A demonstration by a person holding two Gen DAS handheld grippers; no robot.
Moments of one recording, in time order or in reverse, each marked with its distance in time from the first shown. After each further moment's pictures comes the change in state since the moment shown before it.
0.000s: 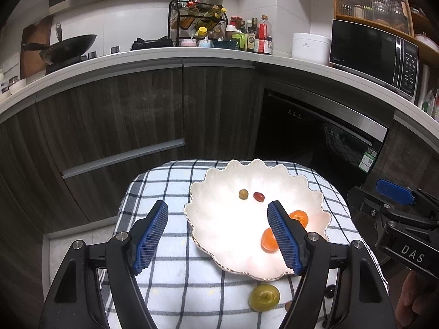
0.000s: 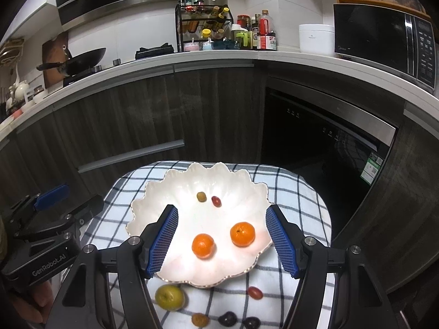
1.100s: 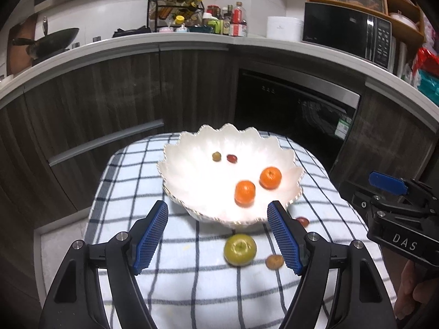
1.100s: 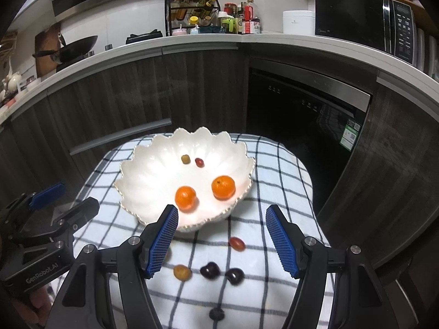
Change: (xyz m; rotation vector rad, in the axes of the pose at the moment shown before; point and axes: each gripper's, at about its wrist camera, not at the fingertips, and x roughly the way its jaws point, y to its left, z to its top) left arm -0.022 -0.031 -0.067 0.066 0.053 -0.088; right arm -0.032 -0.017 -0.068 0.017 0.064 -0.065
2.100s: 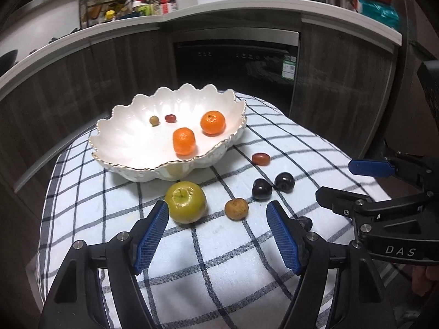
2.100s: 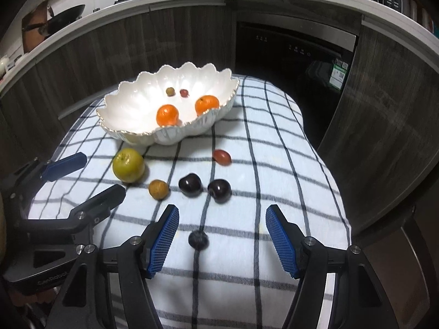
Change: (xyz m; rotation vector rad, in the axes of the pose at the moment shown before) left arm 0.033 -0.050 -0.069 0.270 0.083 -0.182; right arm 0.011 -0.014 -0.094 0.026 0.184 -0.042
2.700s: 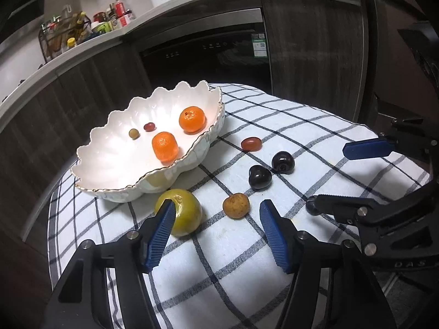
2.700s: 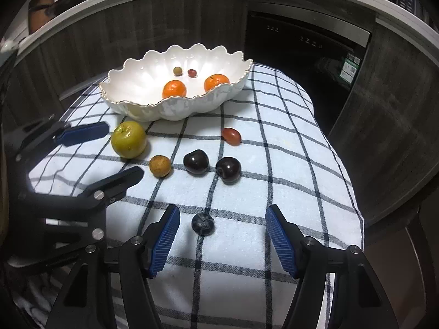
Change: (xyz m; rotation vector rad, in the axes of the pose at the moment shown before) left arm 0.025 -0.013 -0.002 0.238 0.022 -0.021; right arm 0.020 0.013 -0.019 -0.070 0.041 -0.002
